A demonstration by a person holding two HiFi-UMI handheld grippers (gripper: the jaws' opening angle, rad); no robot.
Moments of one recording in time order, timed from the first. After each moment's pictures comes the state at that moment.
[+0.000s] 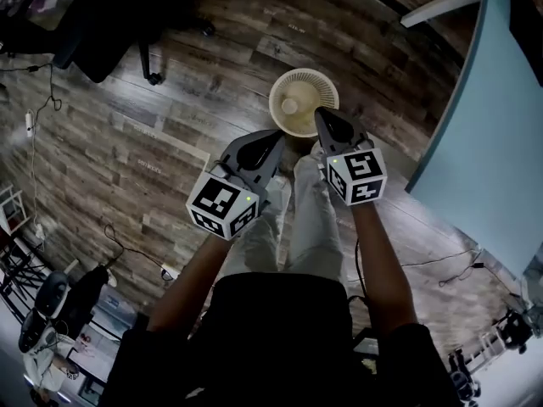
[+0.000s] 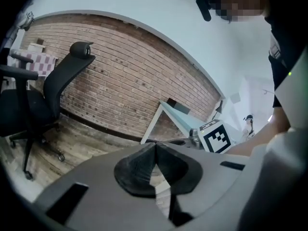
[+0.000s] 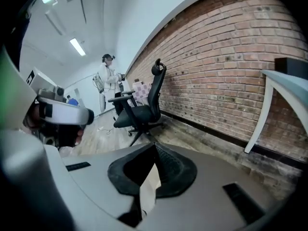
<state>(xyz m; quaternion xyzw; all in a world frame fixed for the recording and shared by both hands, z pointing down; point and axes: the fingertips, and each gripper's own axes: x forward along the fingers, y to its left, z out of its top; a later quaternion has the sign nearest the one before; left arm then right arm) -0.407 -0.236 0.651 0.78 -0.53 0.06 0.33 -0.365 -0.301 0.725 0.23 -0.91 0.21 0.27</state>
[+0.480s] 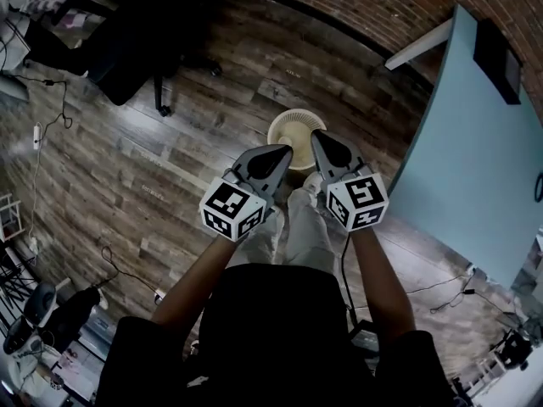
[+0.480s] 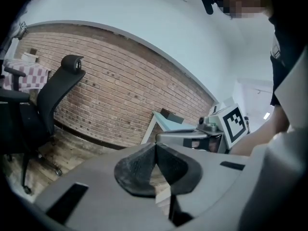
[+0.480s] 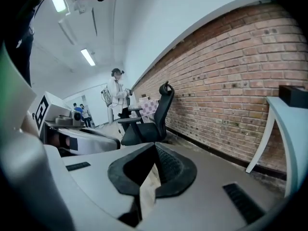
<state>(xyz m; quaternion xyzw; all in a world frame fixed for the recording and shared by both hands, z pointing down) -0.401 -0.253 0.561 0.80 -0.52 0.03 0.28 -0.377 -0.303 0.574 0.22 -0.94 0.17 0.20</state>
